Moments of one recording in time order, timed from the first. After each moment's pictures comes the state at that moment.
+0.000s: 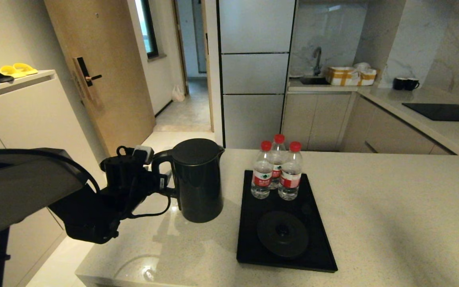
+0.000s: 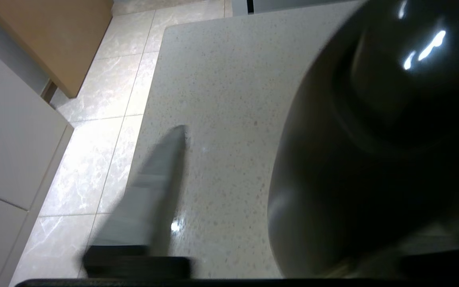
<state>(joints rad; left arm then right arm) -0.18 2.20 -0.82 -1.15 0.11 0.13 0.00 0.00 -0.07 0.17 -0.01 0.00</state>
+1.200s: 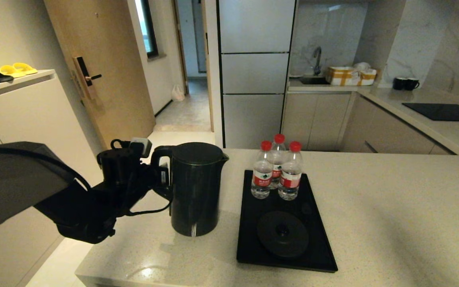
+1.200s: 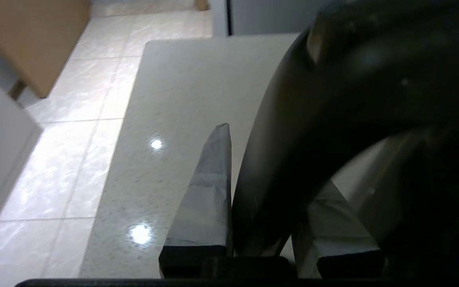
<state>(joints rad) -0.23 2.08 -0.78 -1.11 0.10 0.02 0.00 0.00 -0.07 0.17 -0.01 0.00</state>
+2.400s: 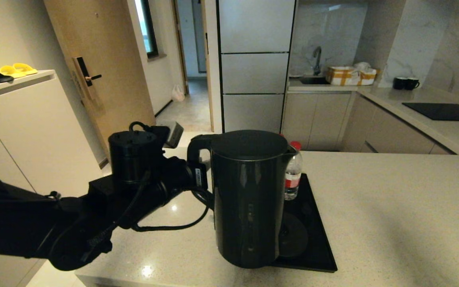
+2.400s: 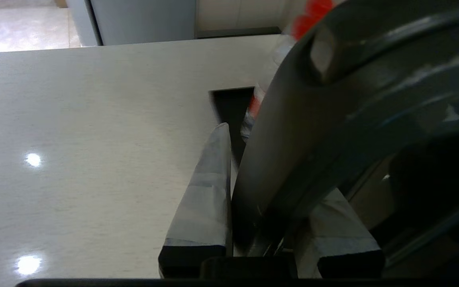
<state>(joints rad) -0.57 1.78 -0.78 -0.81 0.09 -0.18 0.00 0.00 -0.07 0.17 -0.01 0.00</state>
